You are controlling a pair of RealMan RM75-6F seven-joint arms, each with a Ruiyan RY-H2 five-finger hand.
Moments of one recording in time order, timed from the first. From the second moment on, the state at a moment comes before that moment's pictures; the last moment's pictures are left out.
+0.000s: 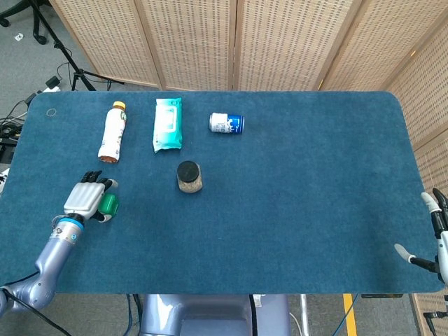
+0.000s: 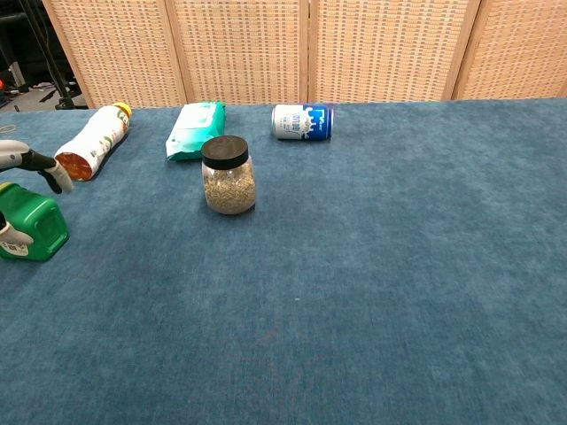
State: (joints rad) left arm -0.64 -1.27 -0.07 -1.59 0.84 0.94 0.40; right arm 0.02 -1.01 0.11 -1.67 -1.49 1.57 0.19
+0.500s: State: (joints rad) left arm -0.63 -1.29 -0.07 -1.56 0.83 0.93 0.39; right arm 0.02 -1.01 0.11 -1.67 -1.49 1.57 0.19
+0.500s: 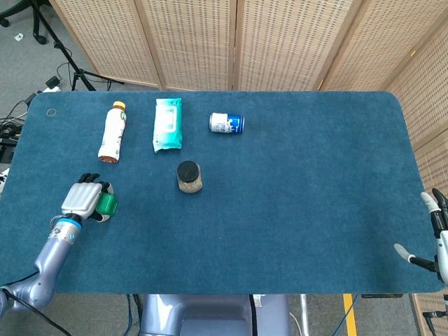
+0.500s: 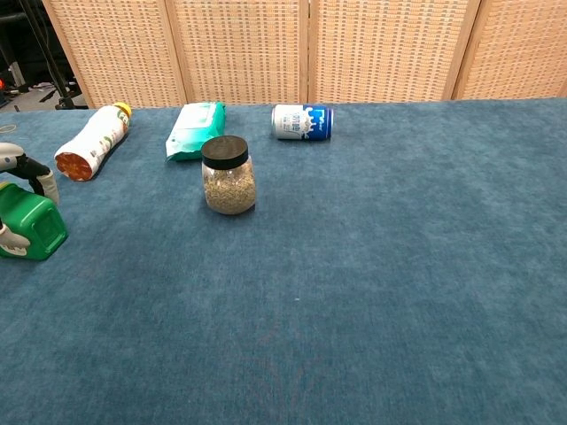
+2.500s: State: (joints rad) left arm -0.35 -1.26 -0.02 -1.30 1.52 1.29 -0.55; right arm 0.01 -1.01 0.11 -1.67 -1.51 1.60 0.18
